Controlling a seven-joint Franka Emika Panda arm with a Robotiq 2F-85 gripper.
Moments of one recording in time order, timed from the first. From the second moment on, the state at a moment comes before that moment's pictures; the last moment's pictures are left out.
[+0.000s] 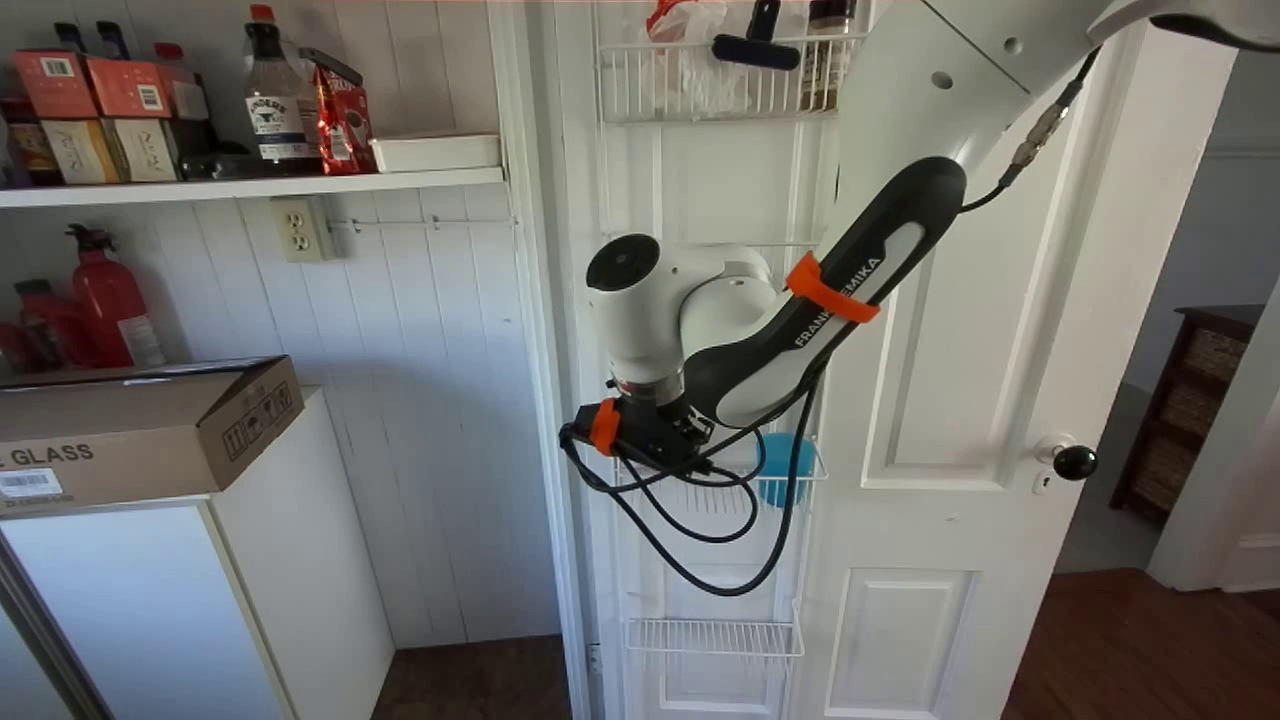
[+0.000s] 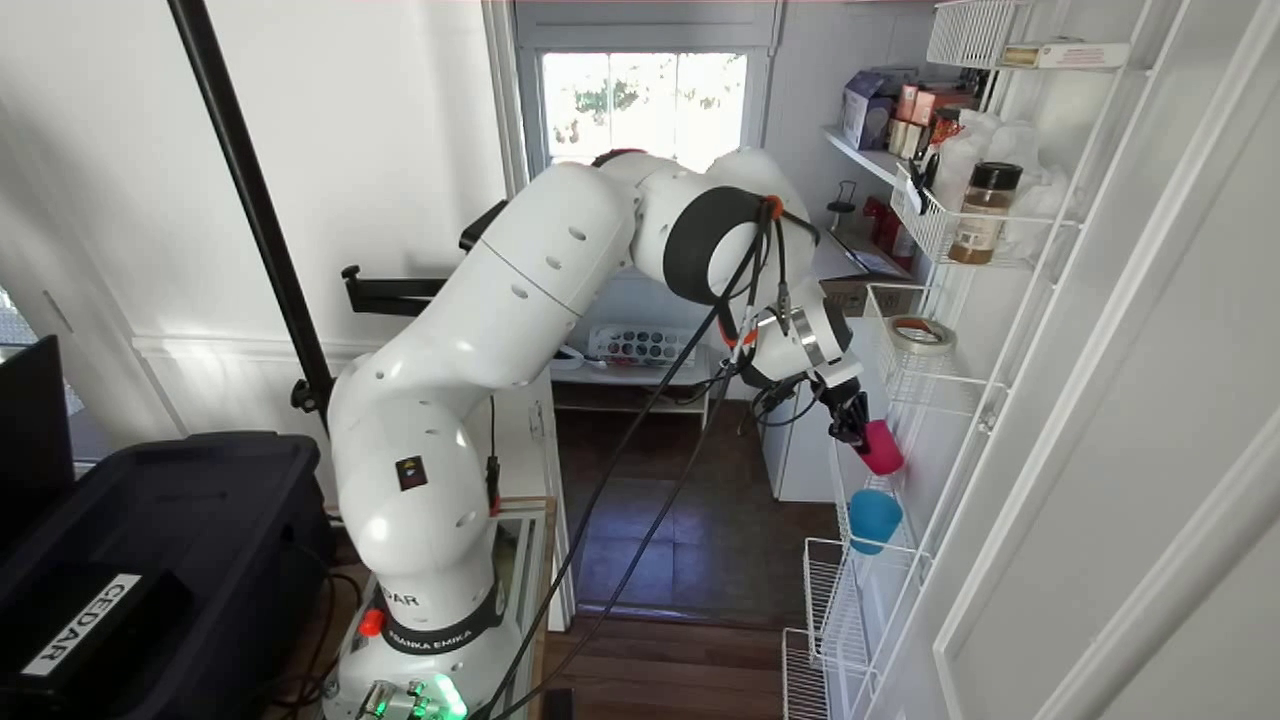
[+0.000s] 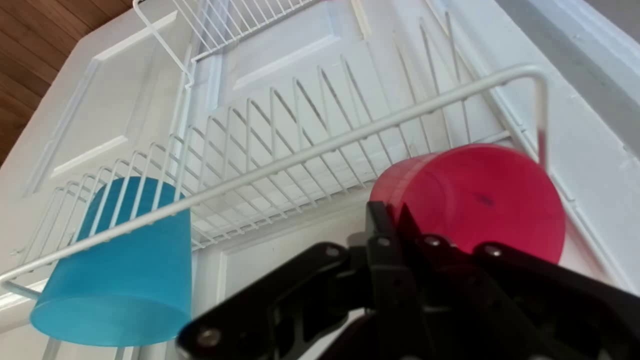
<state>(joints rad) 0.46 0.79 0.13 -1.63 -1.04 2.45 2.10</state>
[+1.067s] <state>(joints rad) 0.42 0.74 0.09 -1.75 -0.72 2.66 2.11</state>
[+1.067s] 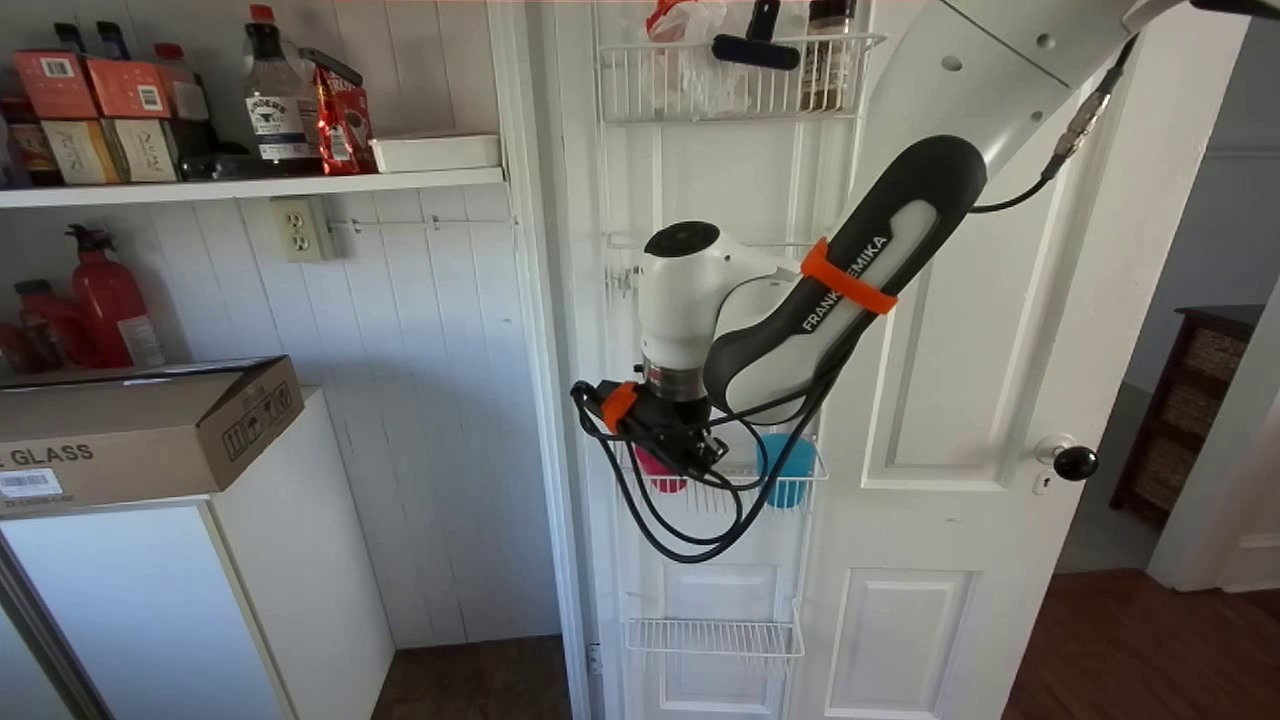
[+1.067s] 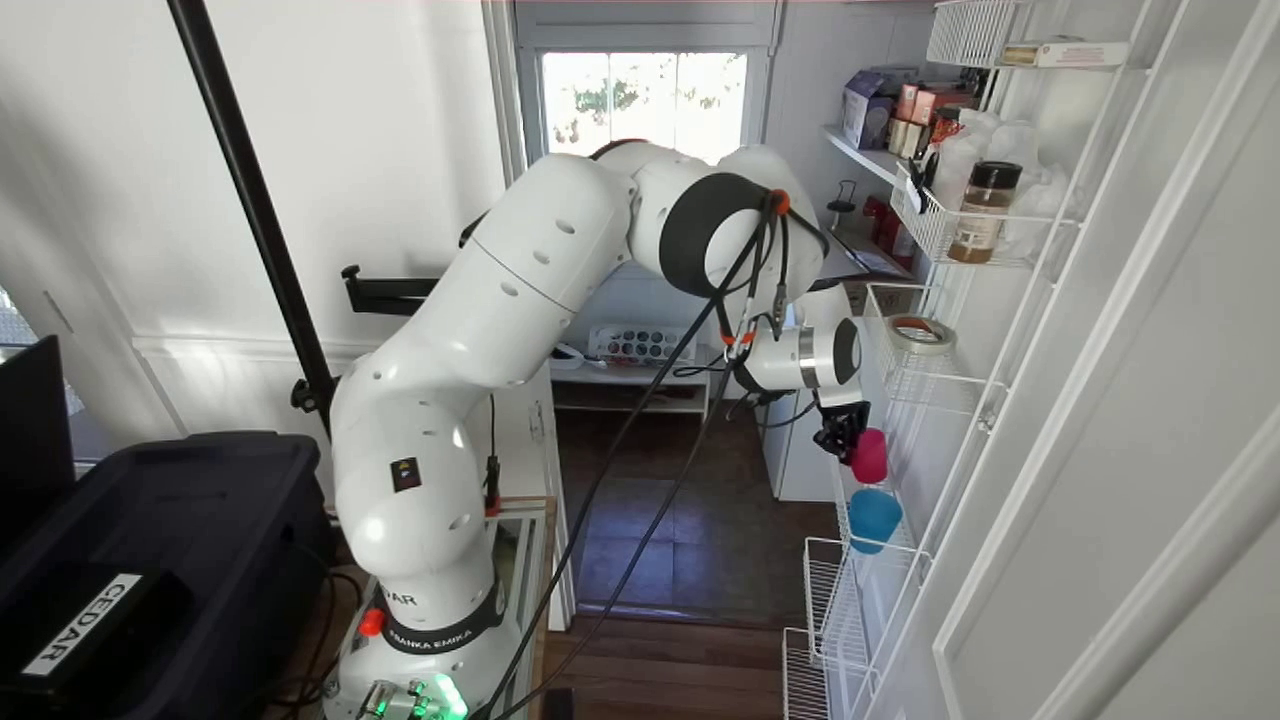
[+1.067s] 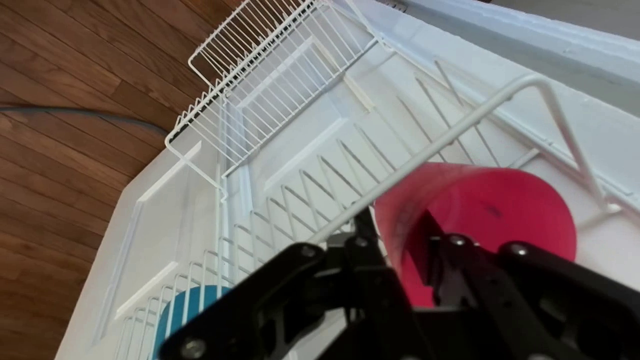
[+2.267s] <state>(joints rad) 0.54 0.71 -0.02 -1.80 -0.57 2.73 1.85</state>
